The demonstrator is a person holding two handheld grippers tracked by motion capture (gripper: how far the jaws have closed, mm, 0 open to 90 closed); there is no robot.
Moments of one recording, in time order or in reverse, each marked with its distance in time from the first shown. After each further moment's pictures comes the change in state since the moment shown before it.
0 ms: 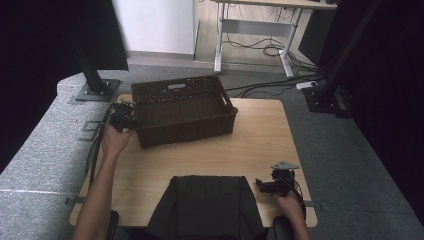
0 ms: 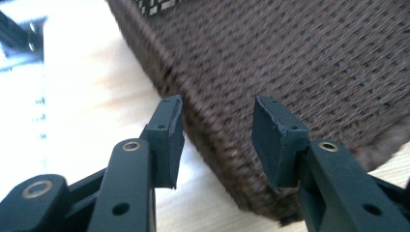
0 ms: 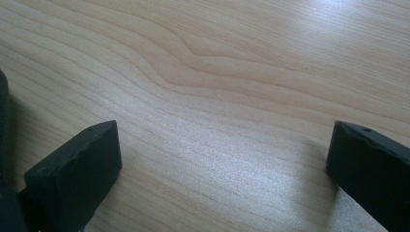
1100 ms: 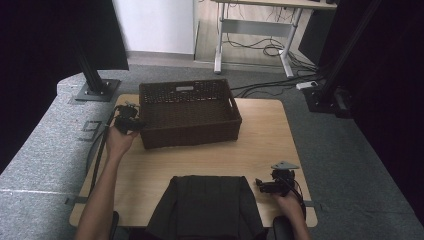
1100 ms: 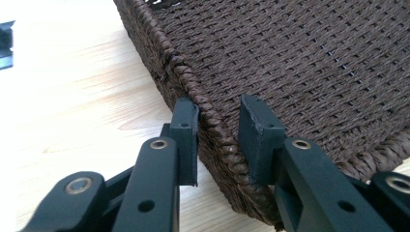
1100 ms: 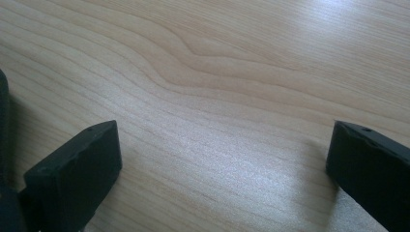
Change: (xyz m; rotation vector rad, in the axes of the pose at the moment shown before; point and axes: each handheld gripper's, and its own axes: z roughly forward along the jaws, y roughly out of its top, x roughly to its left) left arm -0.019 -0.001 0.003 -0.028 -0.051 0.020; right arm 0.000 0.000 0.000 0.000 0.000 0.000
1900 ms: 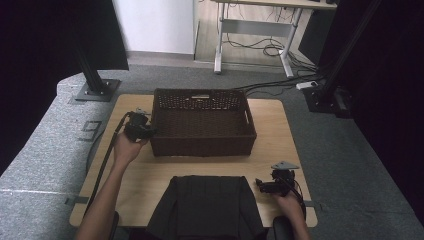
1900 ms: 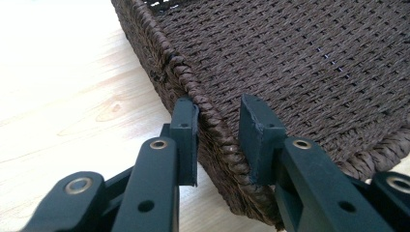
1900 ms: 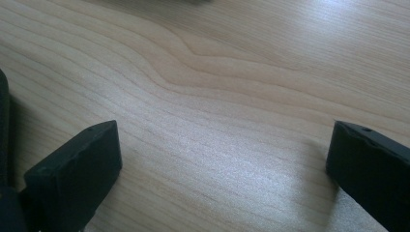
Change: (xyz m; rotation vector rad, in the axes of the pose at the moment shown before) left arm -0.041 -0.012 -0.009 -0.011 -0.093 0.089; right arm 0.000 0.000 0.000 0.000 0.000 0.001
